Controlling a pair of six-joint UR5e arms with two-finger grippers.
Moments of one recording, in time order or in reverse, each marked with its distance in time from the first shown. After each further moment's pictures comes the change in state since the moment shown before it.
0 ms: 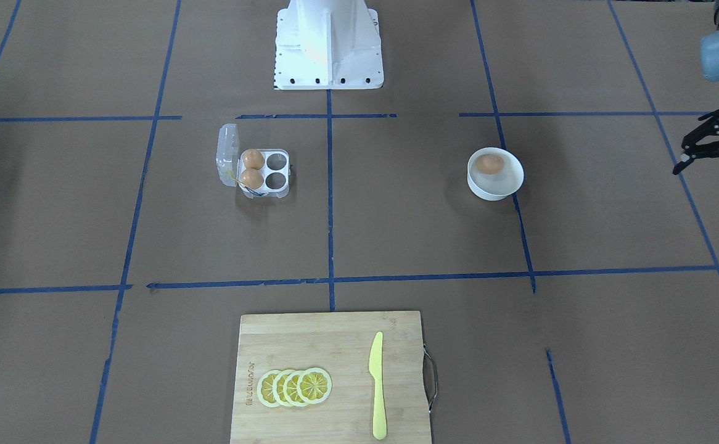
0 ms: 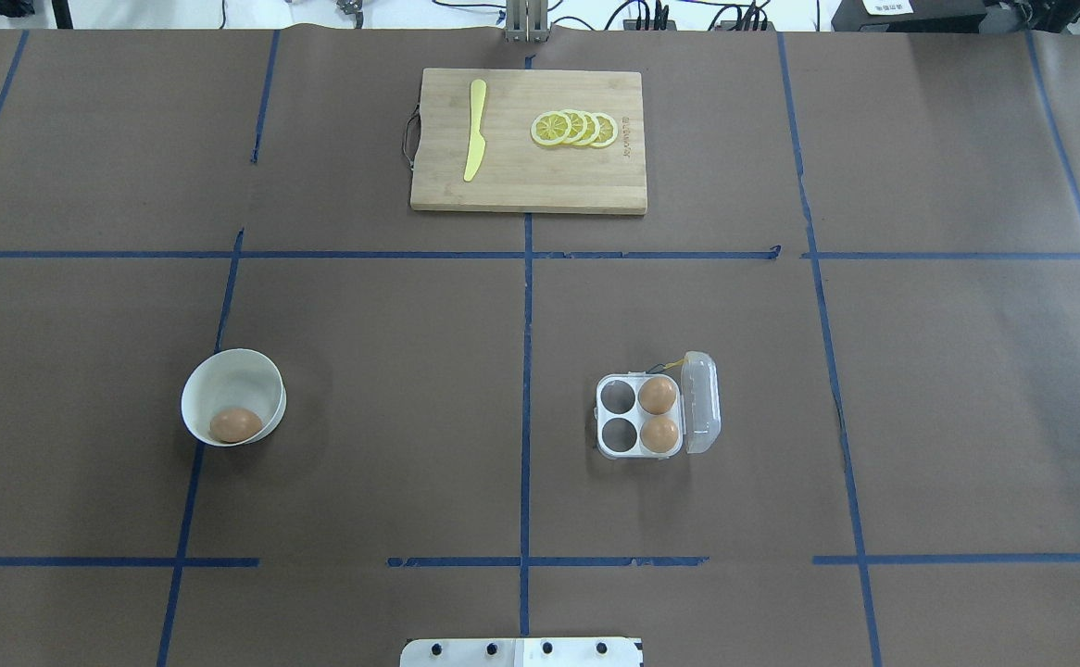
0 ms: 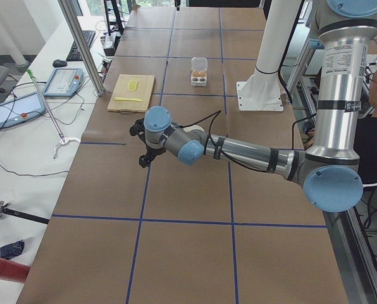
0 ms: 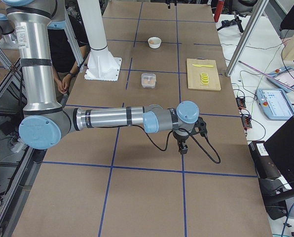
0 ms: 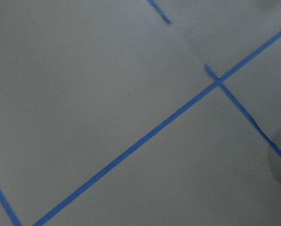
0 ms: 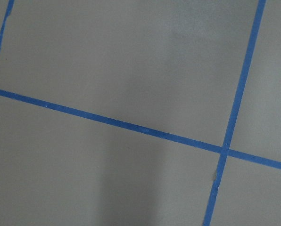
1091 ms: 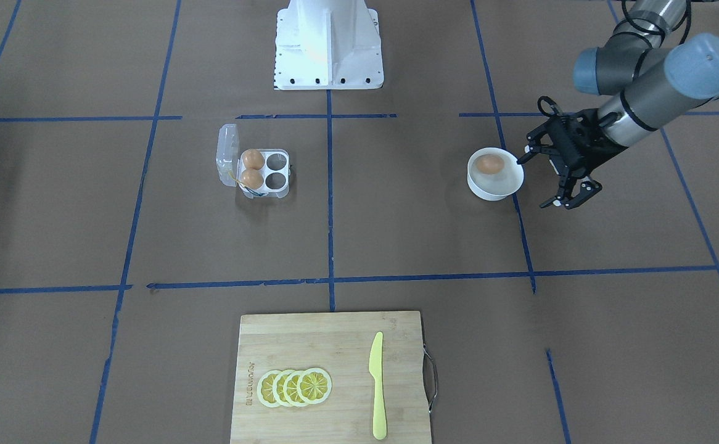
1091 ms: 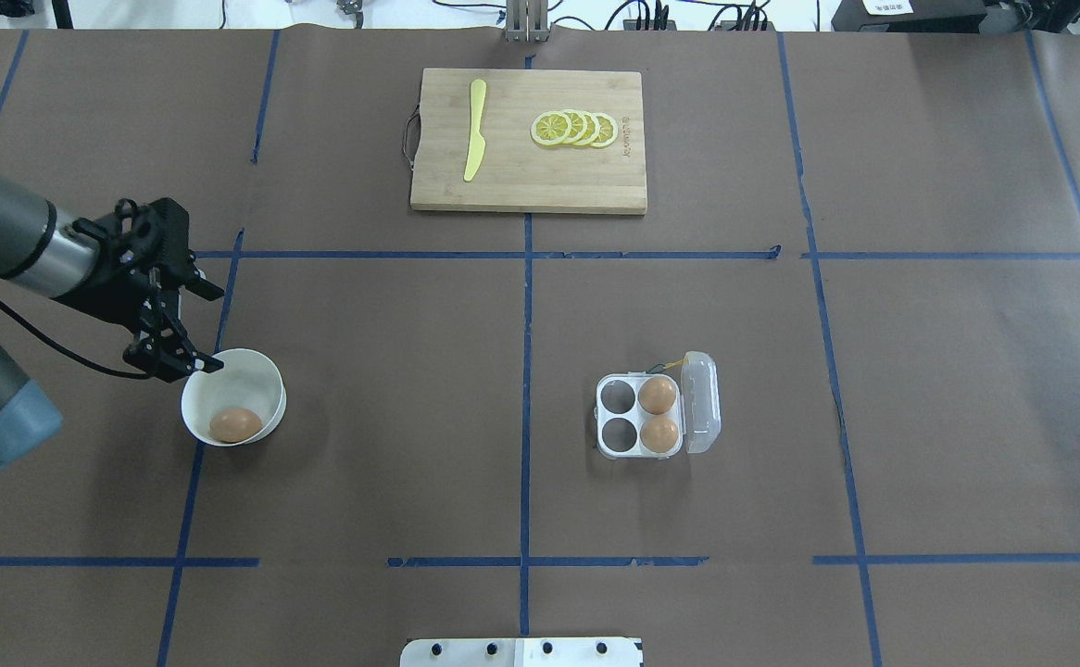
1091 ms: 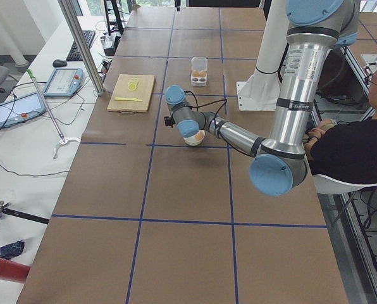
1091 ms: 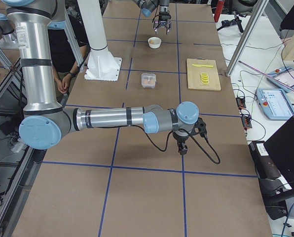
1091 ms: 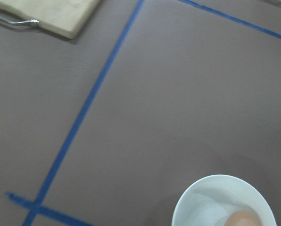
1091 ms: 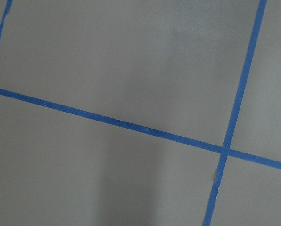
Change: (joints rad) left arm 0.459 -0.150 0.008 -0.140 0.105 0.159; right arm -0.003 -0.002 -0.004 0.001 -0.003 0.000
